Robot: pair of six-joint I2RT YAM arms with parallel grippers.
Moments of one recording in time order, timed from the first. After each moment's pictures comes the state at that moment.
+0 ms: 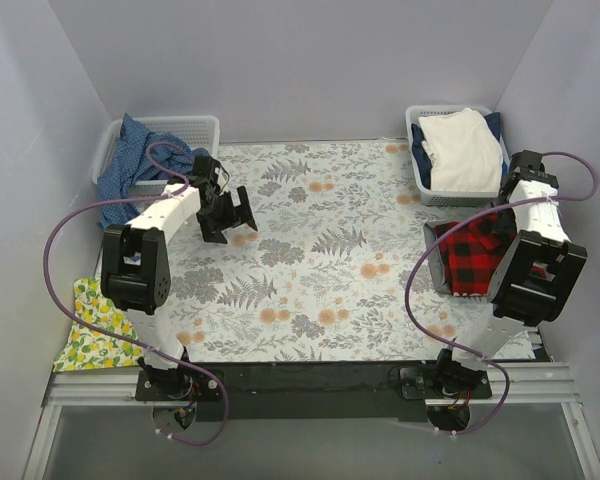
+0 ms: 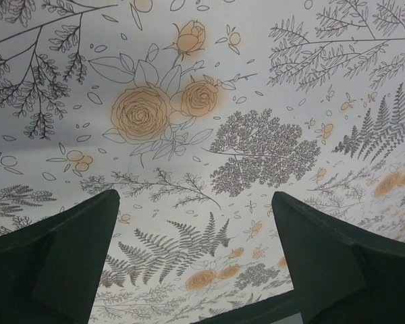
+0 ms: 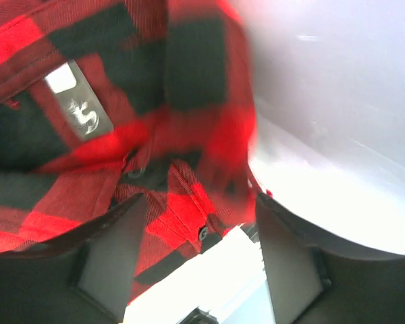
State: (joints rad) left arm -0.18 1.82 1.36 -0.73 0.25 -0.47; right arm -0.33 1.75 1.42 -0.90 0.53 0.01
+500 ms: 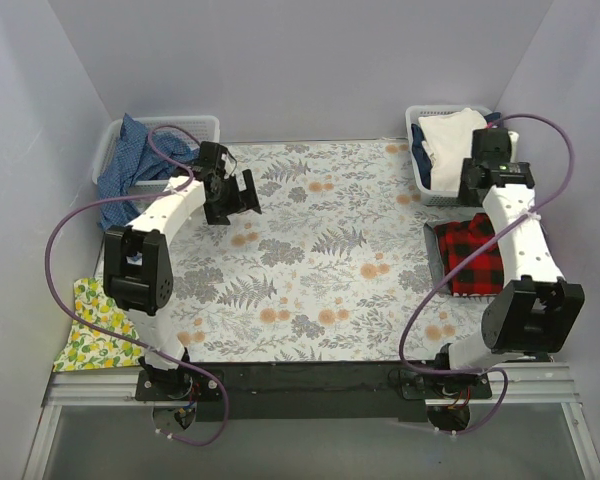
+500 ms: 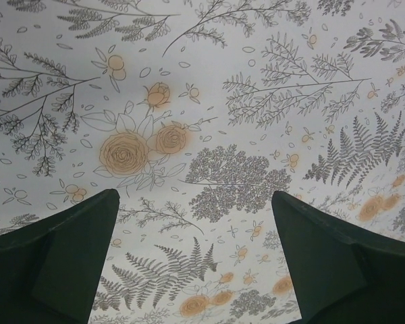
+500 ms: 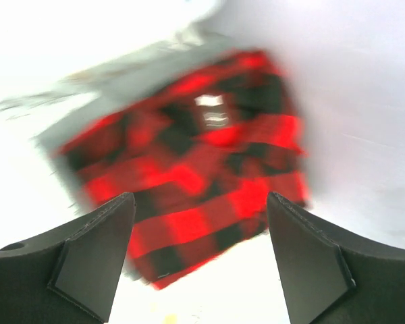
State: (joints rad) left arm -0.21 1.83 1.47 -0.70 0.18 -0.47; right arm -0.10 1.52 1.47 -0.87 0.53 0.07
